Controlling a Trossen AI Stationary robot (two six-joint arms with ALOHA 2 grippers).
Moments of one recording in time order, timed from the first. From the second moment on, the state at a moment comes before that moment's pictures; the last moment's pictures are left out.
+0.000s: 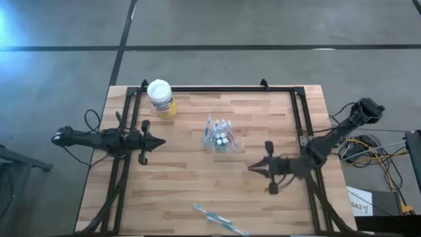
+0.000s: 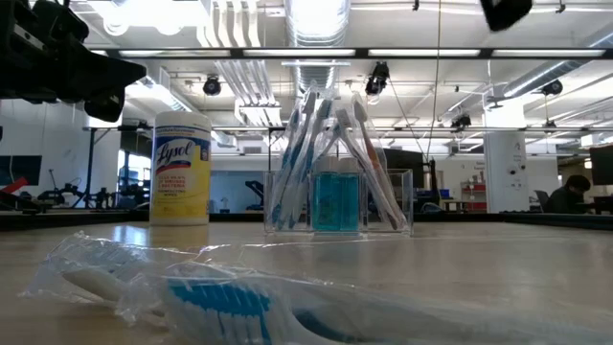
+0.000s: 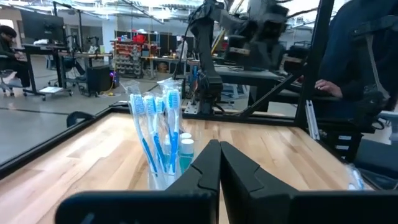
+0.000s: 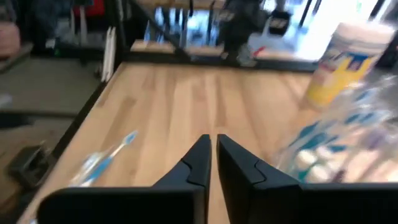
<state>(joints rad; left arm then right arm) -0.18 0.02 0.01 0.05 -0.22 -0.07 0.64 1.09 0.66 0.07 0.61 0.20</state>
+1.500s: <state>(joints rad) -0.18 0.03 0.01 0.03 -0.10 -0.13 0.81 2.20 1.78 -0.77 0.15 1.14</state>
